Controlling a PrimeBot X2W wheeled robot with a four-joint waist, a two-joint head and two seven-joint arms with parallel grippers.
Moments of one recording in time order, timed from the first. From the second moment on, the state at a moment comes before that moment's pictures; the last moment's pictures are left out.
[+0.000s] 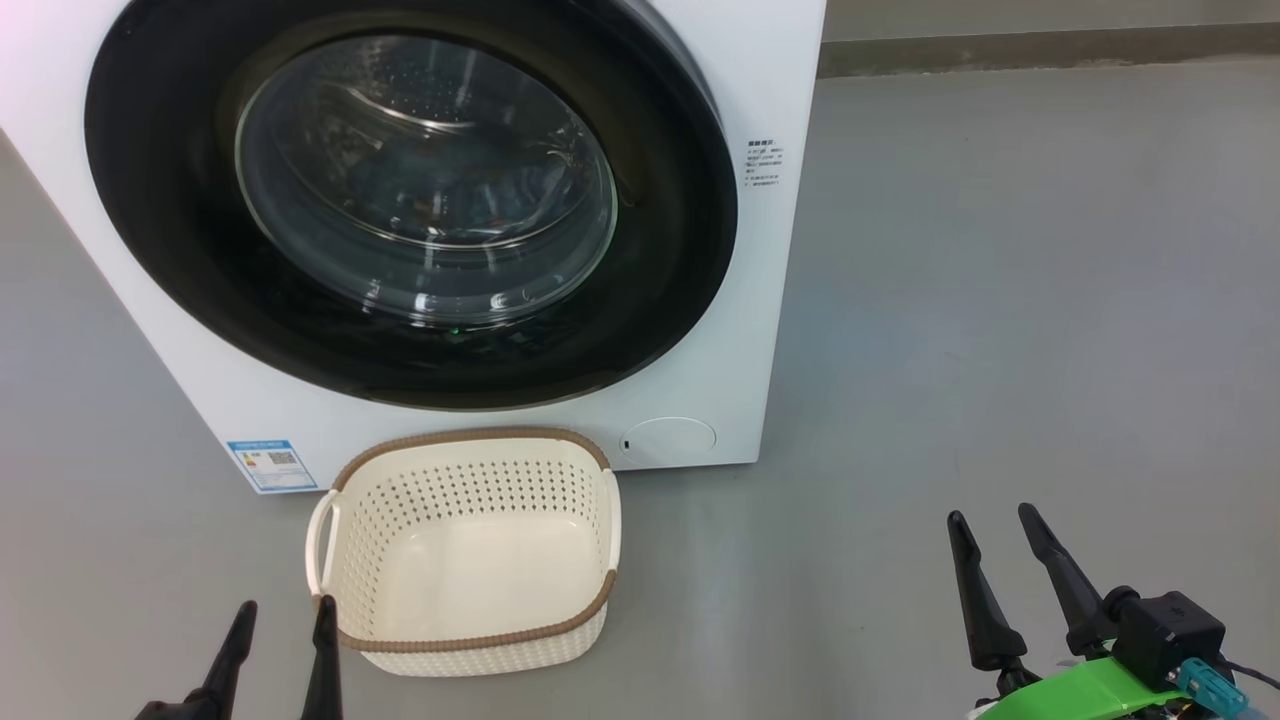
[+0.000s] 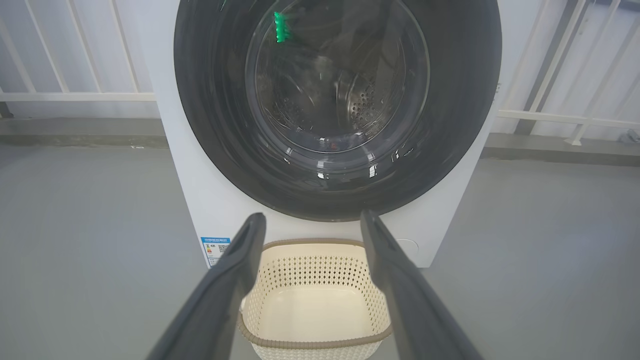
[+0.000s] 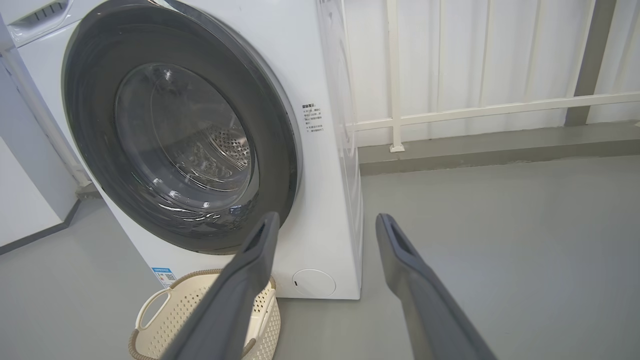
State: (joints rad) left arm 0.09 0.04 0.04 0.15 -0.17 -0.09 -0.26; right arm 0.01 -0.05 -0.02 0.14 0.23 0.14 -0.26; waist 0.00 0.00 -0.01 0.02
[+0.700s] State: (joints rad) left arm 0.11 0.02 0.04 0.20 -0.26 -0.09 -0.23; right arm 0.02 -0.04 -0.01 0.21 0.30 0.14 -0.24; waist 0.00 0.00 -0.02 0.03
